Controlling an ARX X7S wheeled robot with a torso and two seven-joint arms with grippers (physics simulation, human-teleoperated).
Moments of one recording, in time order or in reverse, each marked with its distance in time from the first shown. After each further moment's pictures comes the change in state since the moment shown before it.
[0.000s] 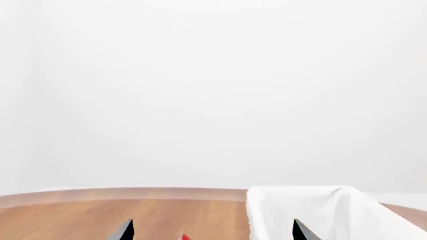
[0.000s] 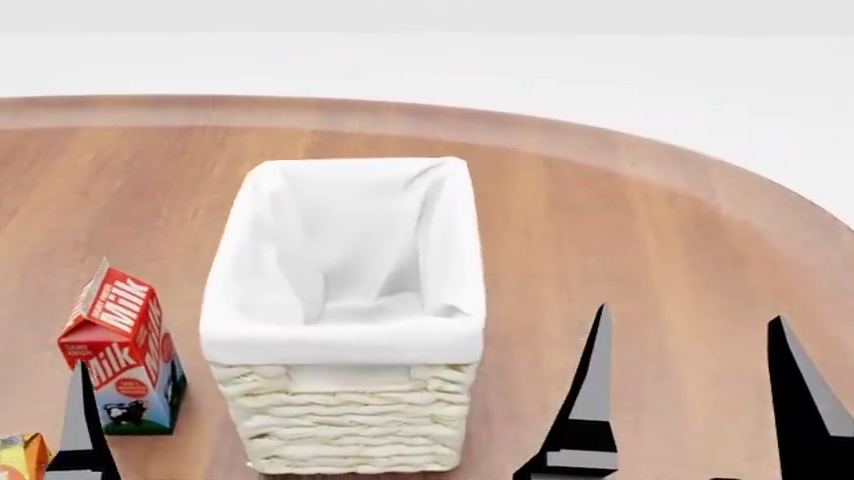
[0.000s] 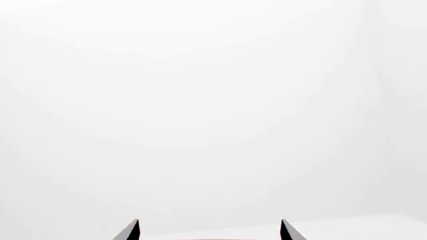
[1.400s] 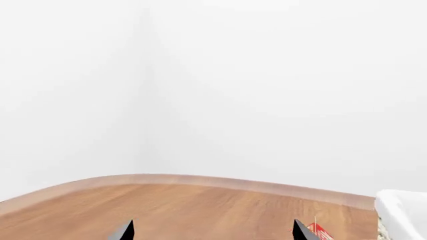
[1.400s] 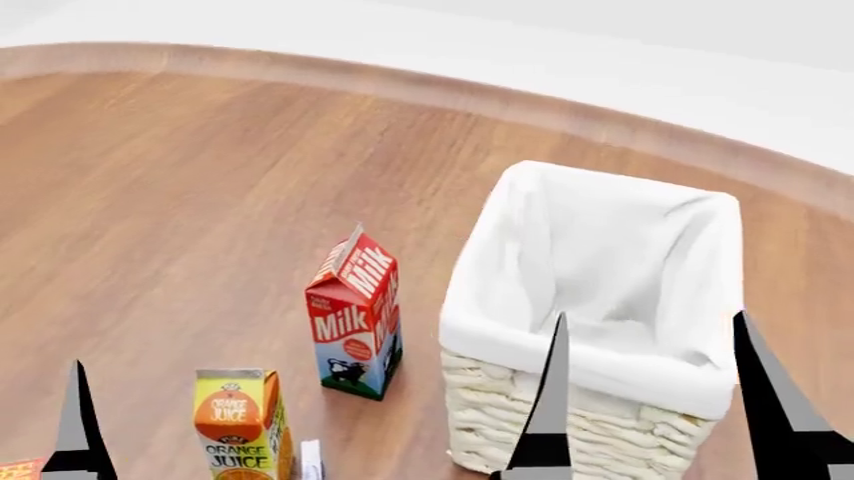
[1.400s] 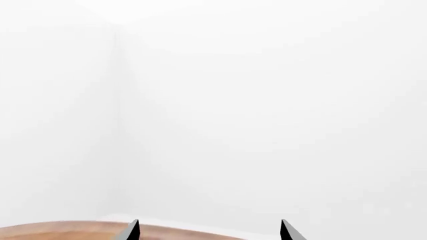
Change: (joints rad) left arm -0.003 -0.056 0.032 0.005 -0.043 0.011 -0.065; right arm 0.000 0.068 -0.108 0.008 -0.081 -0.049 0.030
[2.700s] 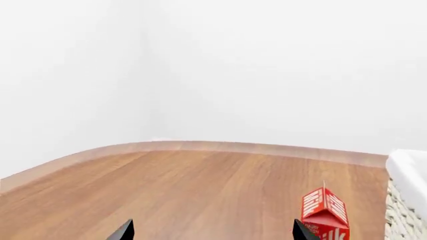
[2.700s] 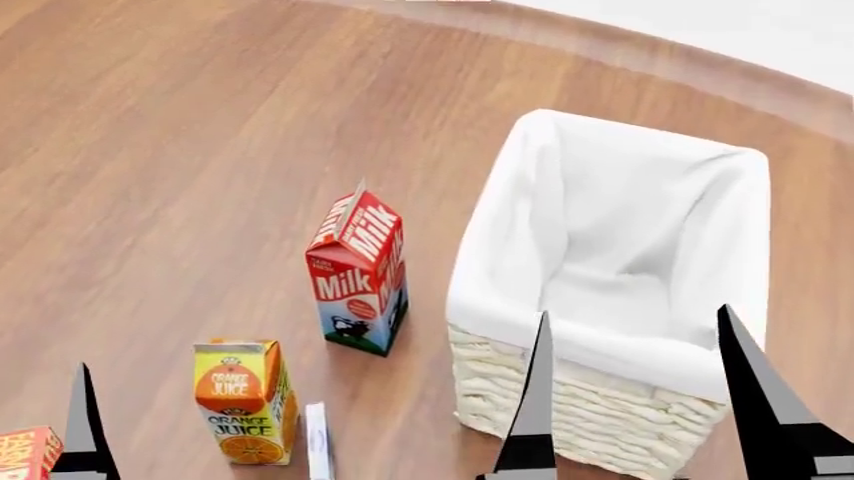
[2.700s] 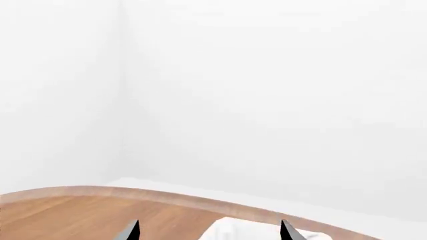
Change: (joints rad) left arm -0.012 -0.040 0.038 0.013 0.002 -0.038 -0.050; right arm 0.015 0.042 -0.032 -0.013 0.023 0.005 0.026
